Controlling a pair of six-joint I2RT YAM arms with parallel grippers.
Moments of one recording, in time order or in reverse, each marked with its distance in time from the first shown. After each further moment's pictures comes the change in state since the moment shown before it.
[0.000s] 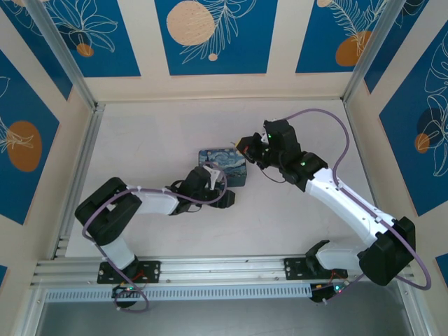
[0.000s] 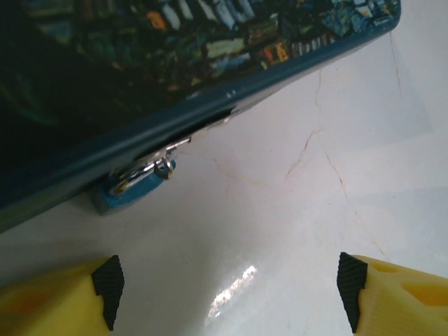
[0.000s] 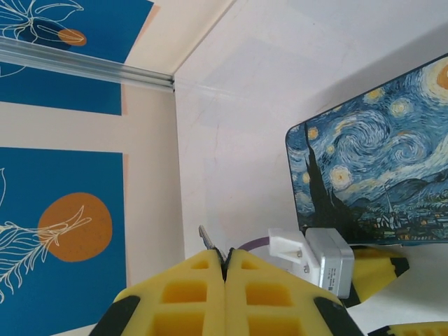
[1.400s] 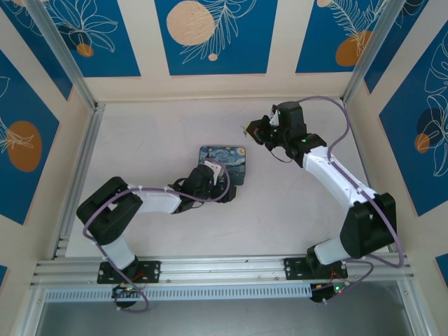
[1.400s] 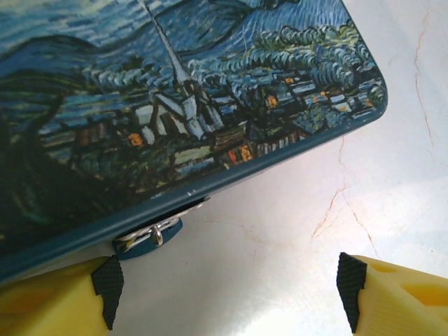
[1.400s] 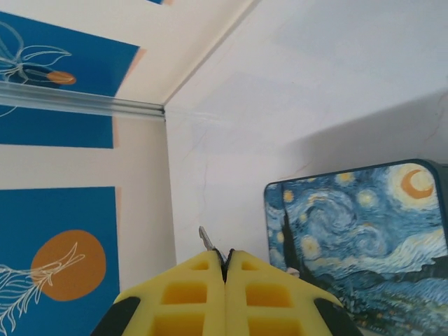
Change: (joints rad) left arm -0.013 0.005 0.043 0.013 -0.154 0.053; right arm -0.241 0.229 0.097 0.079 -0.221 -0.097
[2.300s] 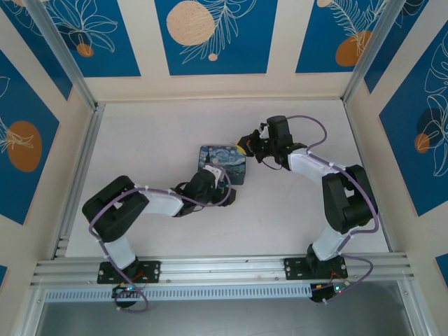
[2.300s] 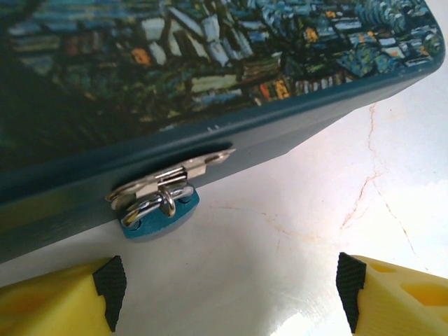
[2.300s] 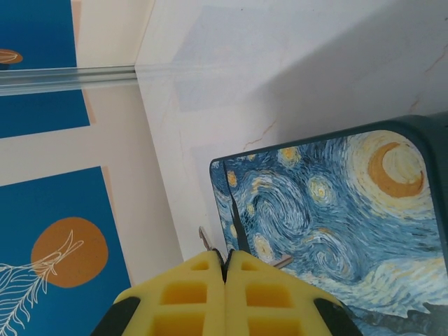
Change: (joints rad) left arm -0.024 0.051 -0.029 0.066 -0.055 0.002; right arm -0.011 0.217 -0.141 0.290 -0.165 0.128
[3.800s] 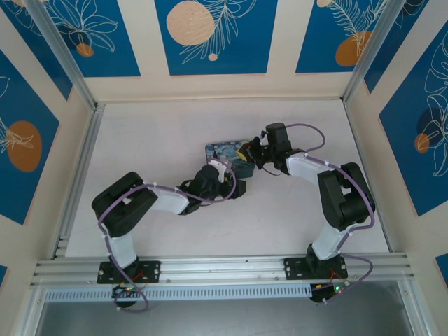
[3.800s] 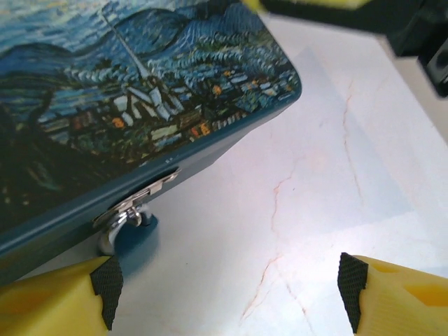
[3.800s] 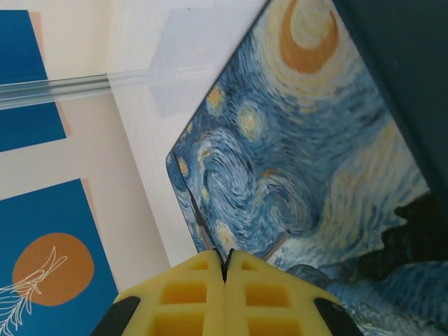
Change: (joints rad) left arm -0.011 0.079 0.055 0.232 0.077 -0.126; right arm 0.001 0.031 -0.073 0.047 0.024 0.033
